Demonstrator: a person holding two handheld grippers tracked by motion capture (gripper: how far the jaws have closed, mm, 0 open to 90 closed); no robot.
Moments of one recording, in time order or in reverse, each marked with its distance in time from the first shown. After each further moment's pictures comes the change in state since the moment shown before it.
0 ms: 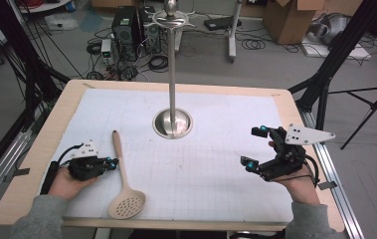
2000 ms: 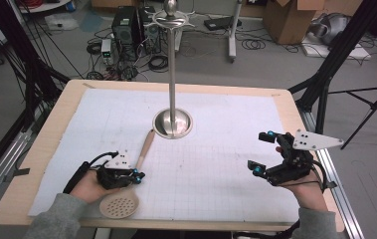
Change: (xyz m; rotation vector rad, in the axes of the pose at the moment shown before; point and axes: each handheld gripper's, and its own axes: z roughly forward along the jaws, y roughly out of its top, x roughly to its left) left arm -0.064 0.029 0.038 0.124 -0.176 0.224; right arm 0.001 -0.011 -0.017 0.014 -0.030 0.030
